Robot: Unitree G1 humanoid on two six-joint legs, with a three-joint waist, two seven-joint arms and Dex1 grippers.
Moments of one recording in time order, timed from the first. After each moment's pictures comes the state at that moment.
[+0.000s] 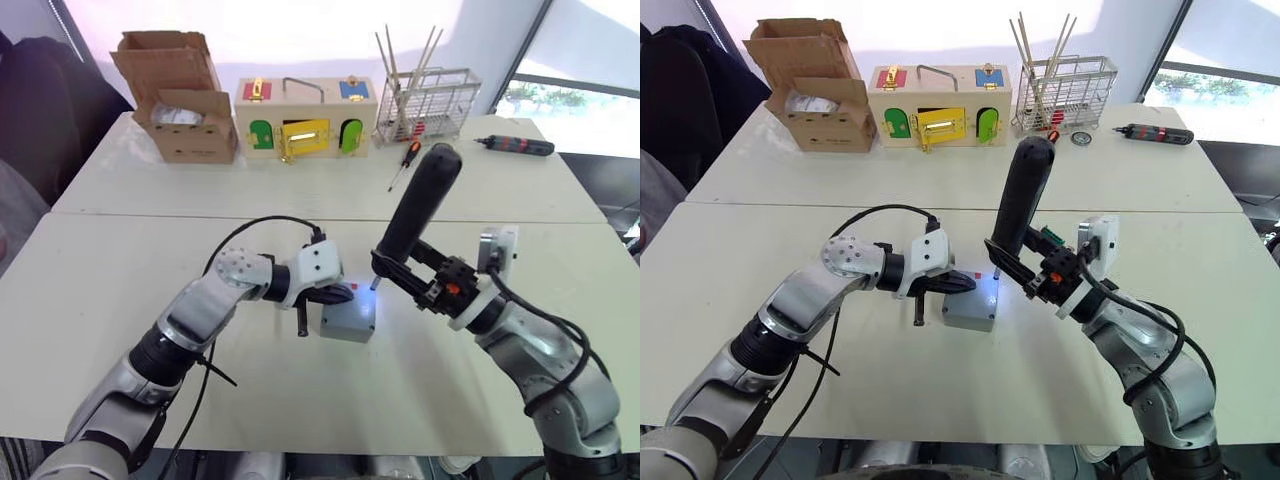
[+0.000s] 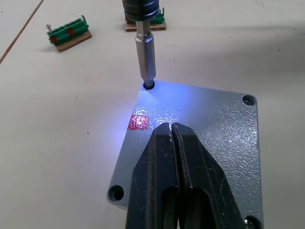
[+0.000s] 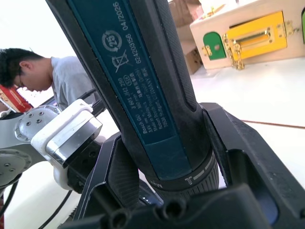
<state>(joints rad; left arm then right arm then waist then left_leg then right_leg) -0.59 0.50 -0.45 -0.22 -0.18 0.62 -1.00 -0.04 -0.48 -0.09 -0.68 0.69 0.59 0.46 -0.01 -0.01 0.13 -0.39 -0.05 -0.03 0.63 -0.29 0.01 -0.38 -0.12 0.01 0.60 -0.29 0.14</state>
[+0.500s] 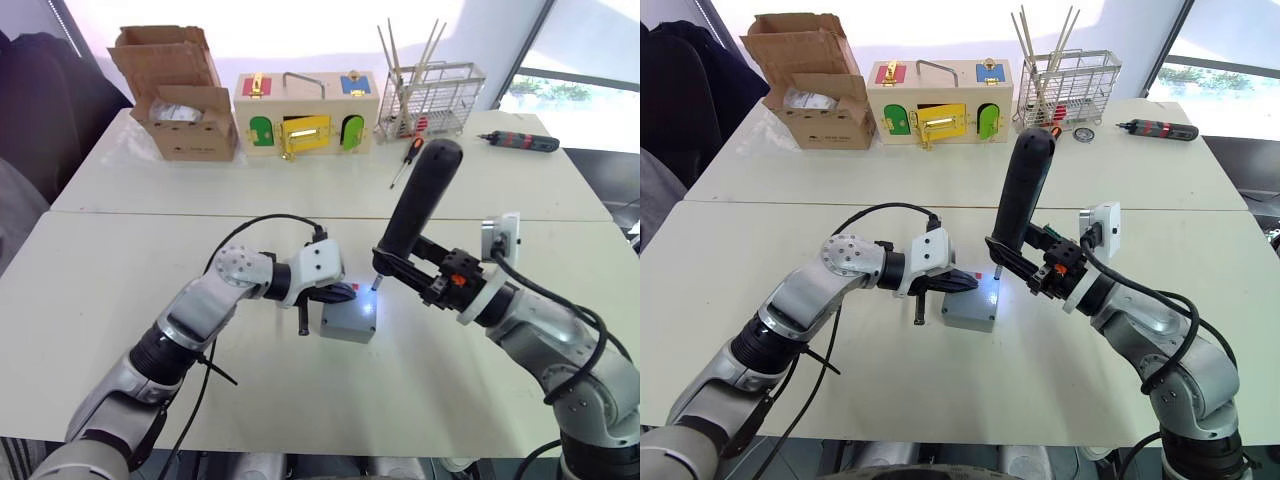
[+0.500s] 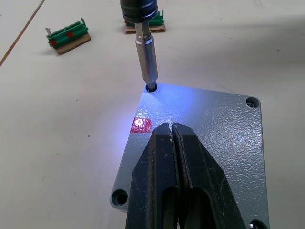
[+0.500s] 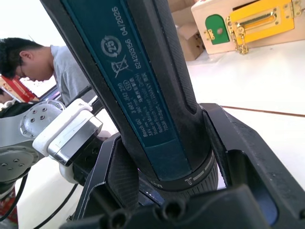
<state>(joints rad) -0.59 0.50 -0.45 -0.22 -0.18 0.60 -1.01 -0.10 -0.54 -0.15 -0.69 0.81 0.72 0.44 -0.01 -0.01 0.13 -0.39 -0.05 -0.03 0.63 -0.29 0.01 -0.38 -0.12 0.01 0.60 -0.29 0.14</state>
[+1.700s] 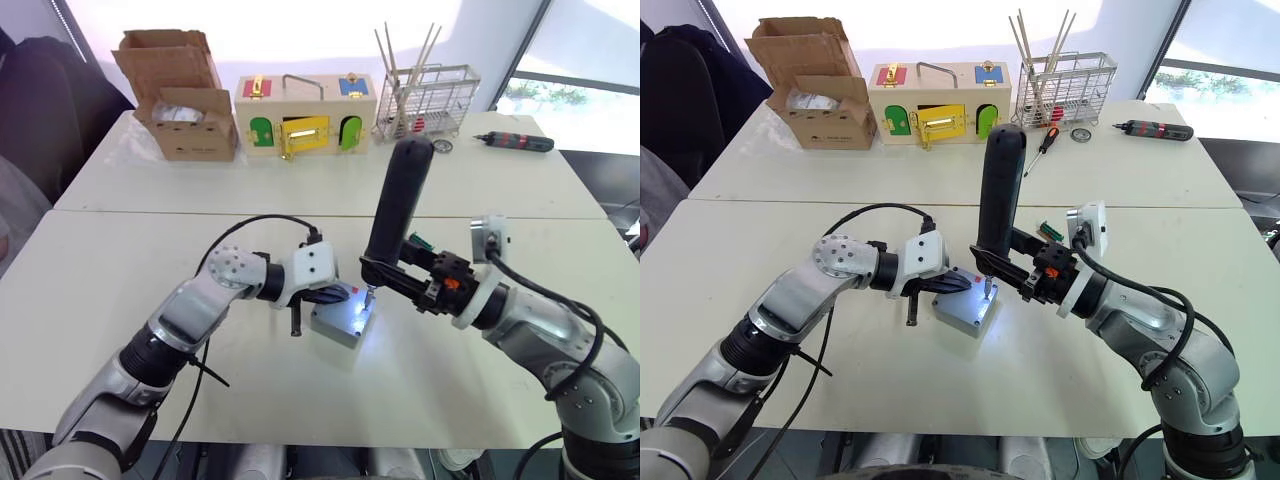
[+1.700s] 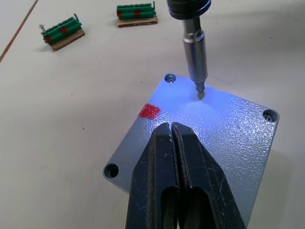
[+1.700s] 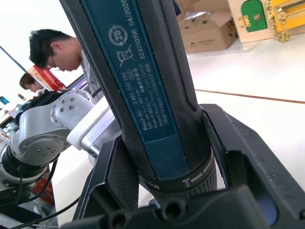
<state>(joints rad) -0.58 0.54 -0.46 -0.24 -0.17 0.58 -1.02 -0.14 -0.56 -0.14 -0.70 0.90 0.75 0.46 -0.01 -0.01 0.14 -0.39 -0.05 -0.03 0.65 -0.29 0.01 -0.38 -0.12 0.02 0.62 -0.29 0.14</state>
